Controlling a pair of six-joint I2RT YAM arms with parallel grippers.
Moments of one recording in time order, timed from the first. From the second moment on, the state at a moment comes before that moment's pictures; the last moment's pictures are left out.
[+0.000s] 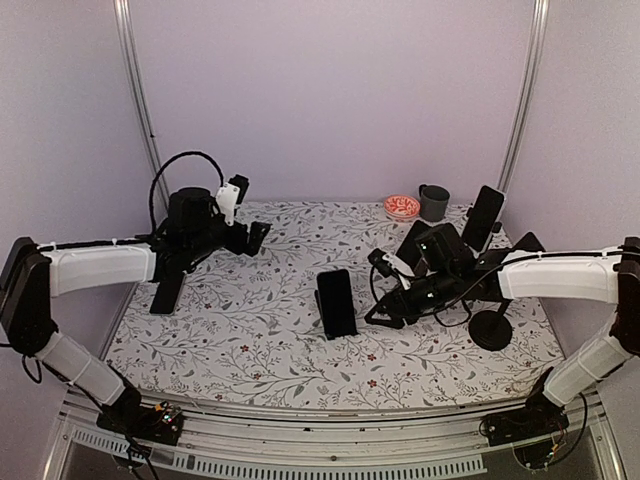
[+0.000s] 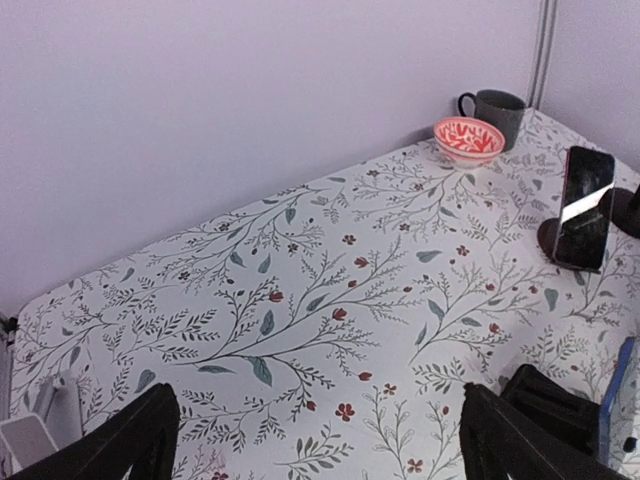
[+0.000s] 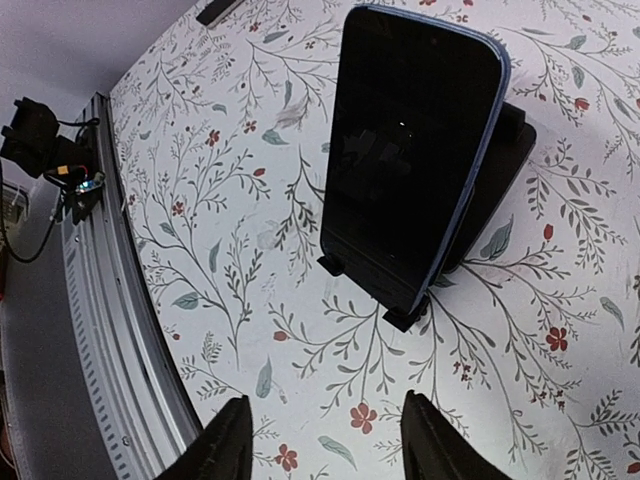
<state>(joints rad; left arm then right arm) -0.52 1.47 0.89 0.25 -0.08 0.06 0.77 1.47 0.88 -0.21 -0.46 0.14</state>
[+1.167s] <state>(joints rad) -0.52 1.28 0.75 0.15 -0.10 -0.23 0.86 1.84 0.91 -0.01 -0.33 0.09</state>
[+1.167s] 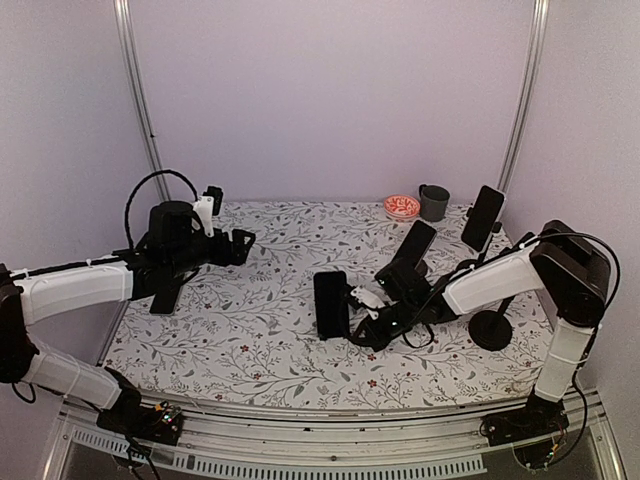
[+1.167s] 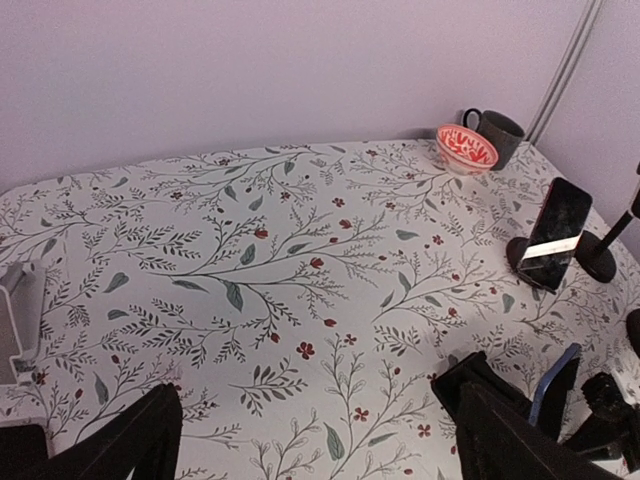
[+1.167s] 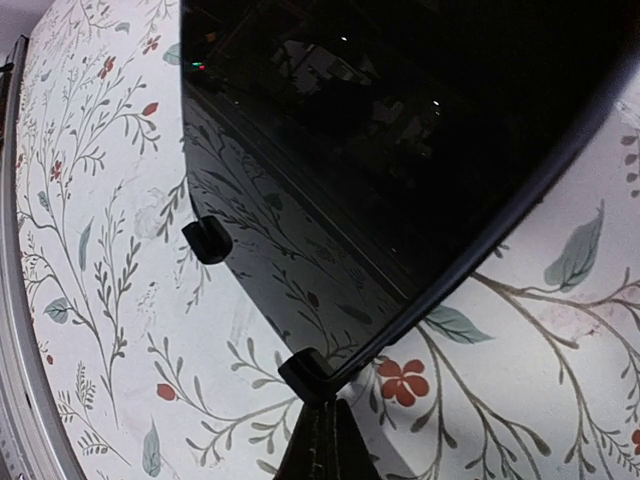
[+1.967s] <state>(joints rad) -0.76 1.29 0.68 0.12 -0.15 -0.42 0.92 1.73 0.92 0.03 -0.38 0.12</state>
